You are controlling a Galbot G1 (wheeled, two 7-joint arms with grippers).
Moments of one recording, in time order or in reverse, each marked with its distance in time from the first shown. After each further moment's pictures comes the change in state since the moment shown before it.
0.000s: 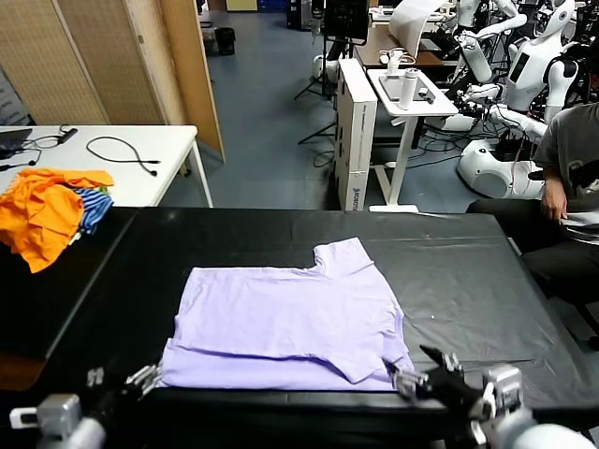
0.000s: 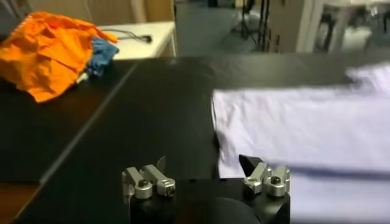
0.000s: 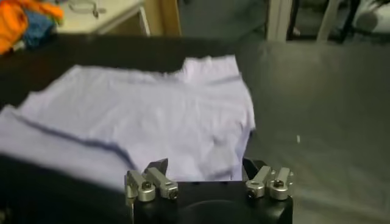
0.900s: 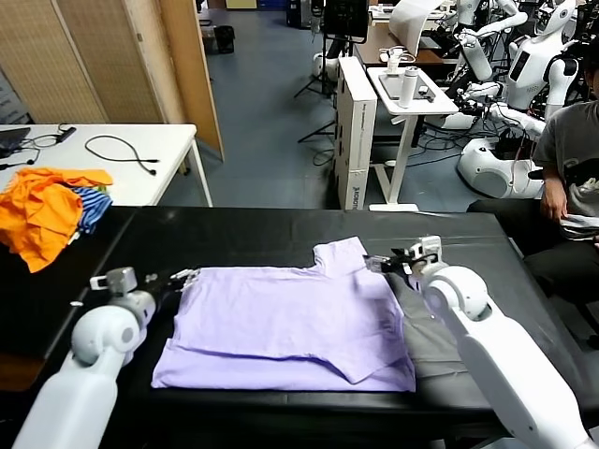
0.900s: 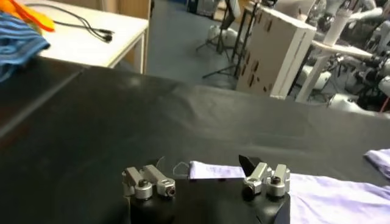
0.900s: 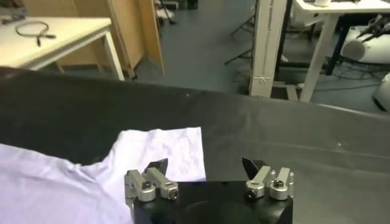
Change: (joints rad) left arm -0.735 0.149 0.362 0.665 -0.133 0.084 -0.022; right arm 0.669 0.094 -0.453 -0.642 -0.050 0.000 -0.033
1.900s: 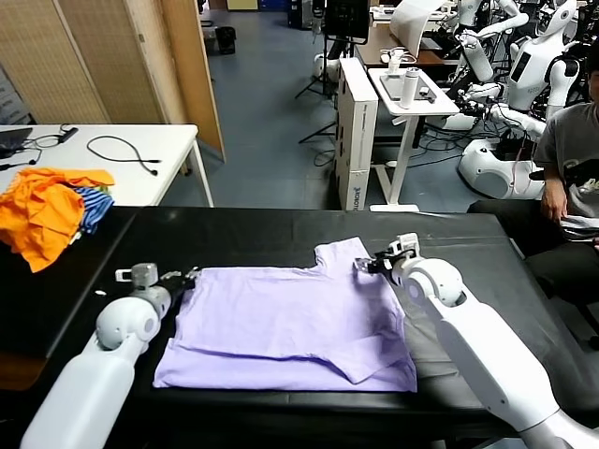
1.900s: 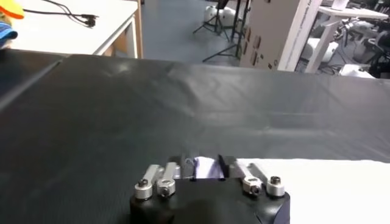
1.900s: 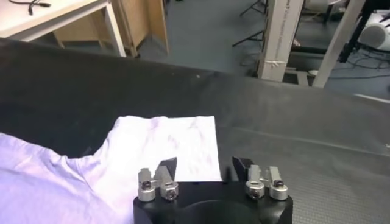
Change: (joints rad) left arm -0.010 0.018 0.075 0.057 0.071 -0.019 0.049; right arm 0.031 0.034 -0.059 -0.085 -0.030 0.000 -0.028
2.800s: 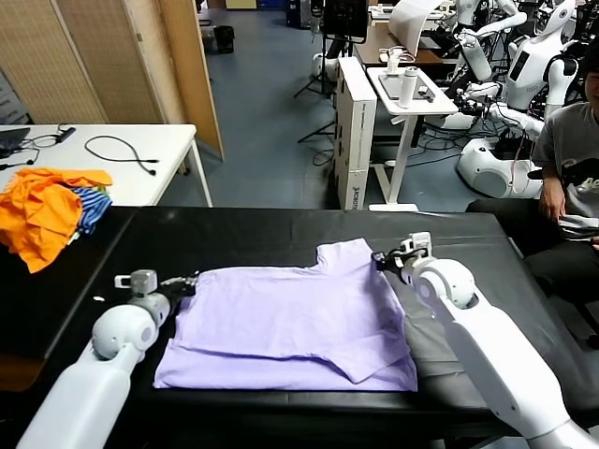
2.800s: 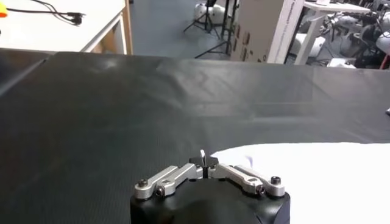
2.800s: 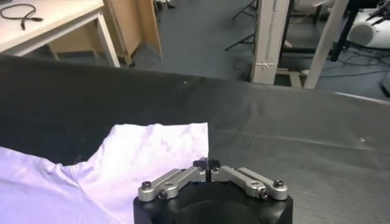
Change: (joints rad) left arm 0.082 0.018 -0.059 -0.104 -0.004 -0.021 0.008; right arm -0.099 -0.043 0.122 0.151 0.055 0.000 0.010
